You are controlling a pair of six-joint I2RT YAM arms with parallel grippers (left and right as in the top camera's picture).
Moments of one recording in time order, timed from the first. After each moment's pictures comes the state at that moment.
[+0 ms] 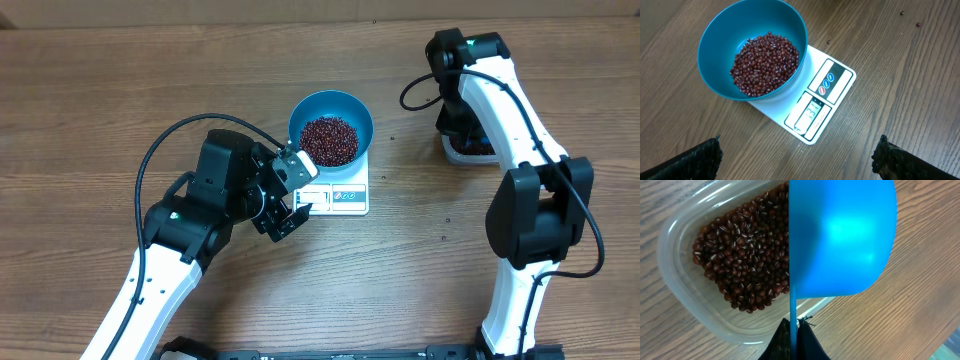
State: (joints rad) left arm -0.38 1.19 1.00 -0.68 0.30 0.55; right arm 0.17 2.16 1.93 -1.46 0.46 0.64
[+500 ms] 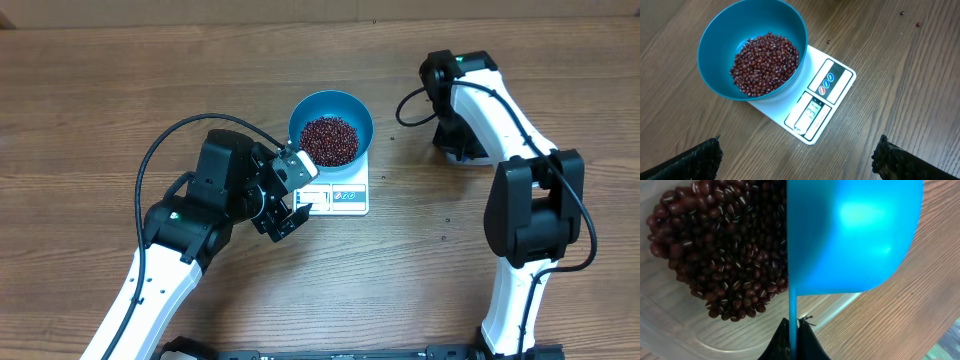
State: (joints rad) left arm -0.38 1.19 1.00 -0.68 0.30 0.55; right arm 0.17 2.17 1.78 -1.39 0.47 0.64
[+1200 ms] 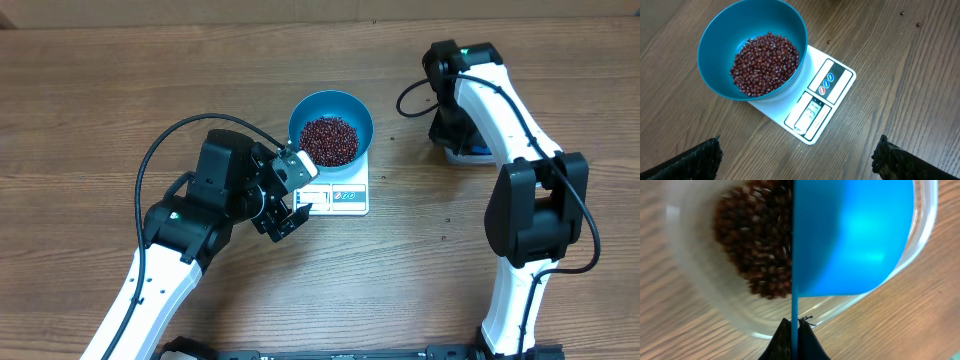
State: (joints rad) left arm -0.38 1.19 1.00 -0.68 0.30 0.55; right arm 0.17 2.16 1.88 -1.42 0.33 0.61
